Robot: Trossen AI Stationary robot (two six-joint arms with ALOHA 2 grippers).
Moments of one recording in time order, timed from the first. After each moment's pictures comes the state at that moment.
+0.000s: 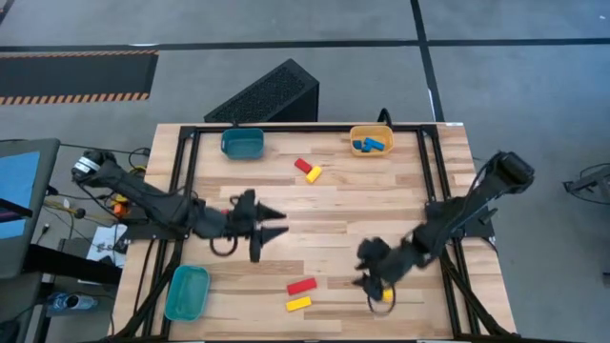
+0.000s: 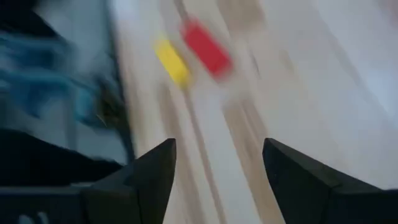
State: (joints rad) left arm -0.44 1.20 0.87 0.08 -0.56 -0.47; right arm 0.64 1.45 0.89 -0.31 0.22 1.07
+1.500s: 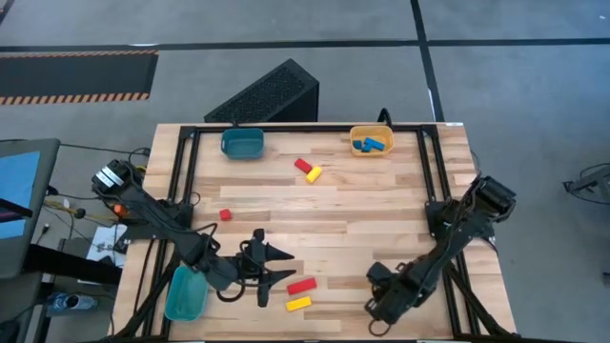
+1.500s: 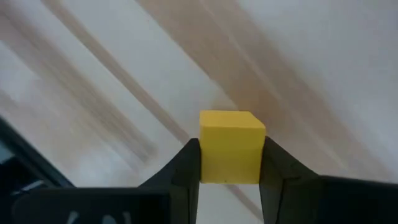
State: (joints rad) left arm -0.66 1.50 0.92 0.31 -0.74 -0.49; right arm 0.80 1.74 1.04 -0.60 0.09 1.61
